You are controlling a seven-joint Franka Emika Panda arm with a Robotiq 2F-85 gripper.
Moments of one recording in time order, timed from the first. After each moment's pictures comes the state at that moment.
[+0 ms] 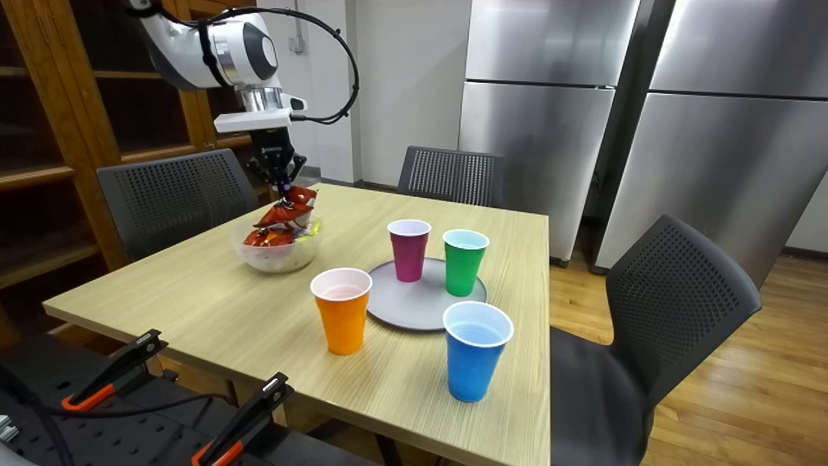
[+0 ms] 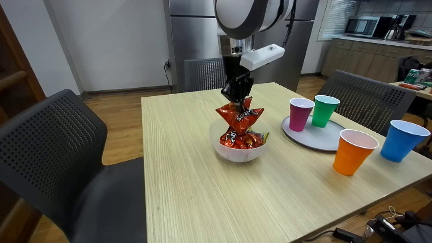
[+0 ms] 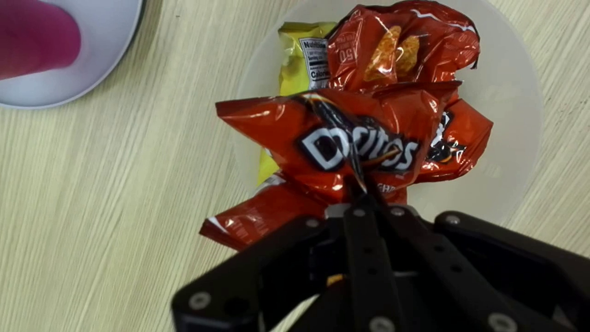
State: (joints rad) arm 0.27 0.55 0.05 -1.83 -0.24 2.30 0.01
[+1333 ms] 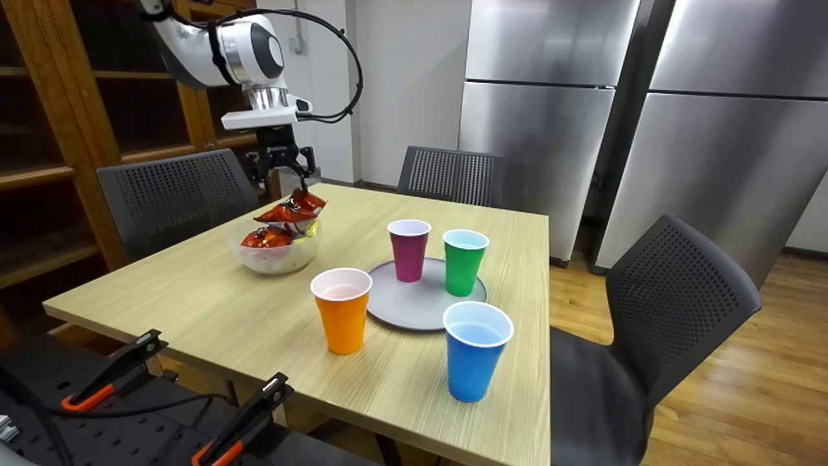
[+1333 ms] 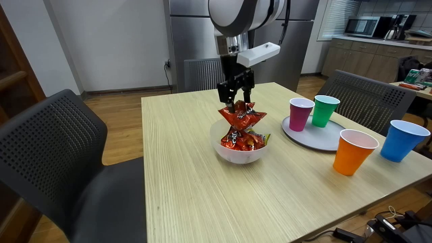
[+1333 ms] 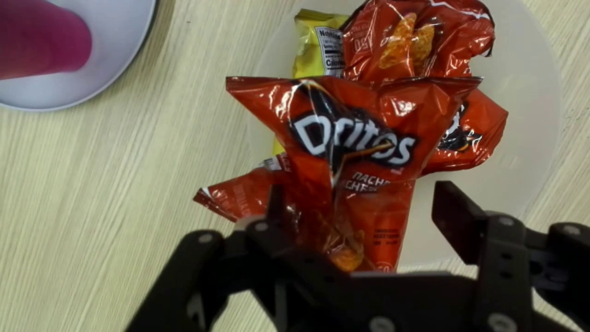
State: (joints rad) arm 0.26 0.61 0.06 -1.73 -0.24 2.19 -0.01
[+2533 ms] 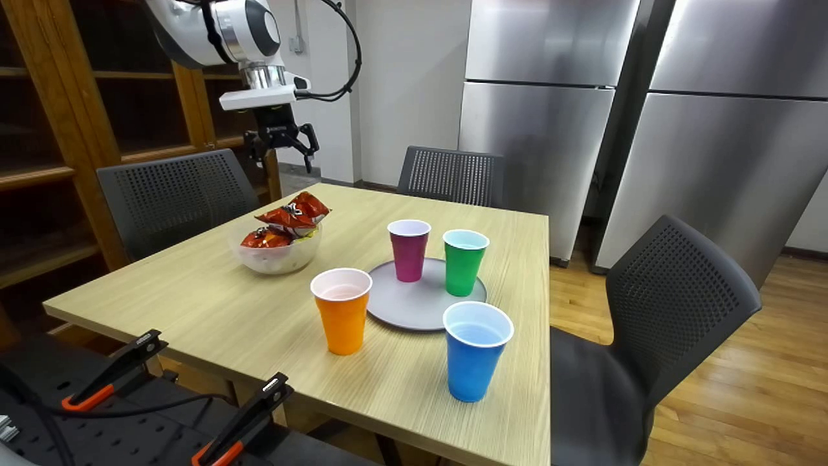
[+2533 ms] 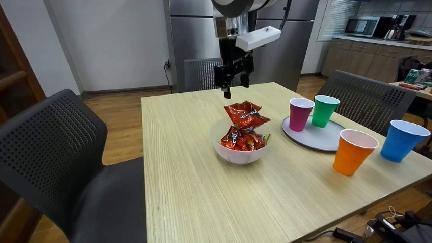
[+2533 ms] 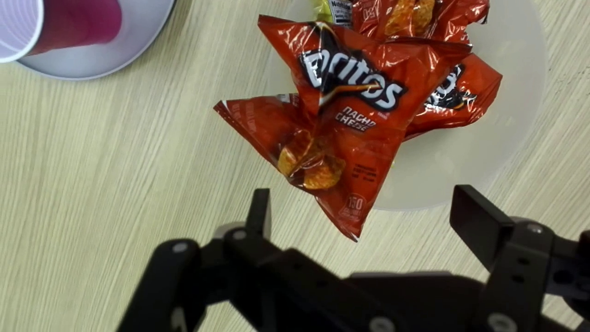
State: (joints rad) arm 0.27 0.55 0.05 -1.72 -0.25 2.19 0.00
